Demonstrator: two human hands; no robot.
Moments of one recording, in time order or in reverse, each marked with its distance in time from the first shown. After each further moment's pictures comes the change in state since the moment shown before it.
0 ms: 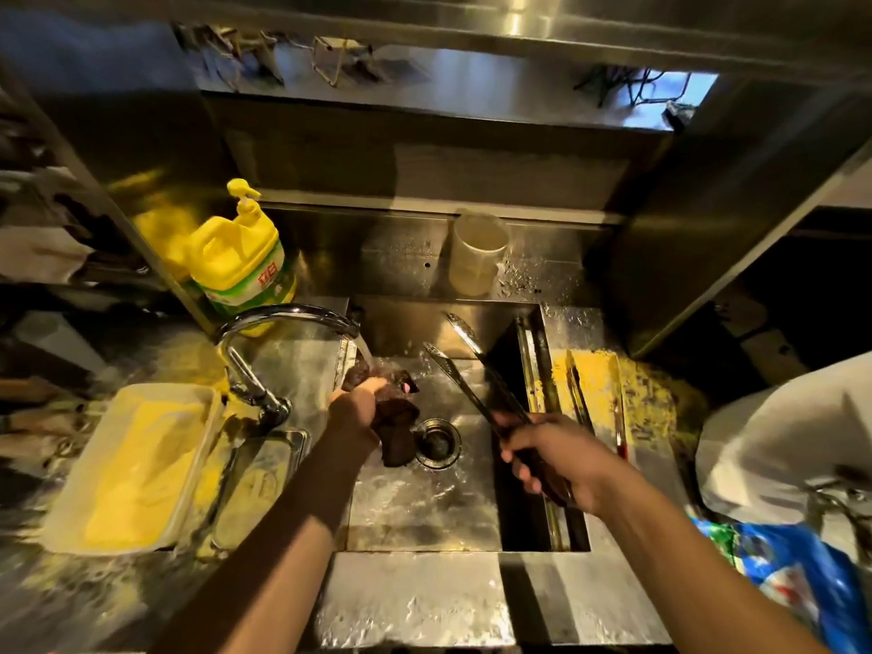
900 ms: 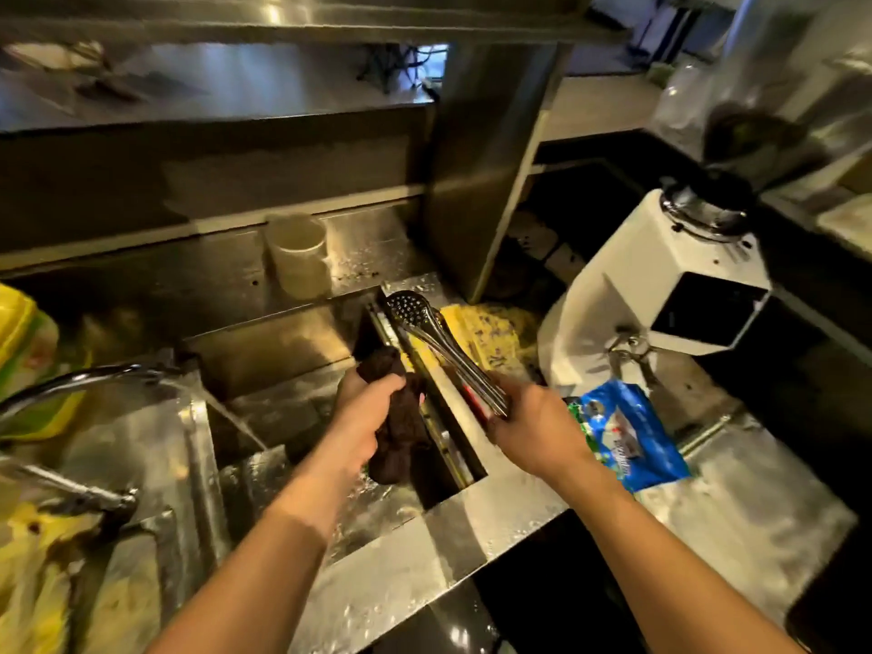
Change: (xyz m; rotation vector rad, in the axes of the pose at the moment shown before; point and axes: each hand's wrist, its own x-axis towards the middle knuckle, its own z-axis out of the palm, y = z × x) left_hand -0.089 -0.070 0.106 0.482 -0.495 0.129; right_hand -0.076 0.067 -0.049 -0.819 0.850 -0.352
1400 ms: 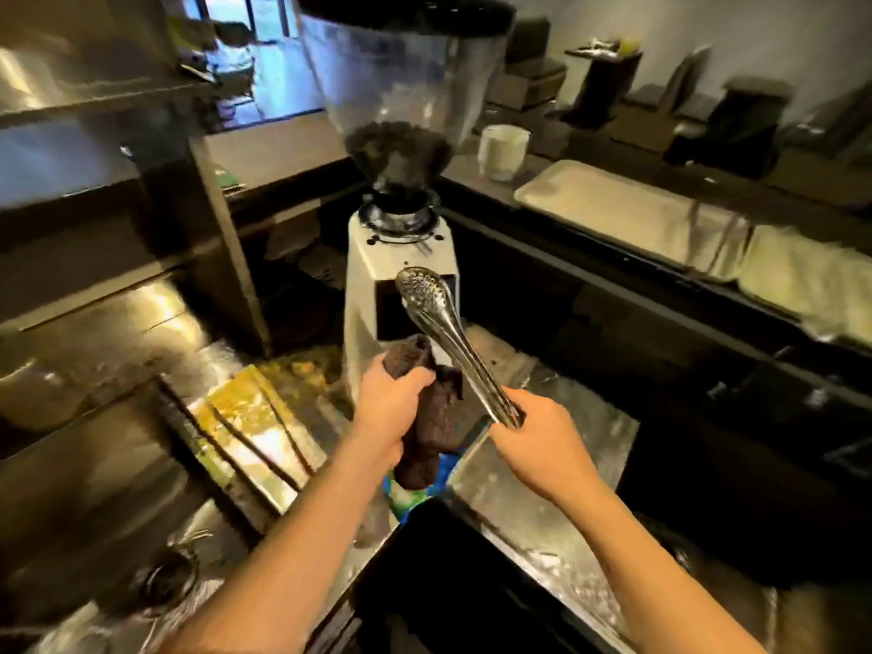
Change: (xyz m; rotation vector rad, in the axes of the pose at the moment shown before) left_hand -0.110 -0.051 0.302 0.229 -0.416 0.091; right_hand -0.105 0.214 -0.142 0.301 0.308 0.402
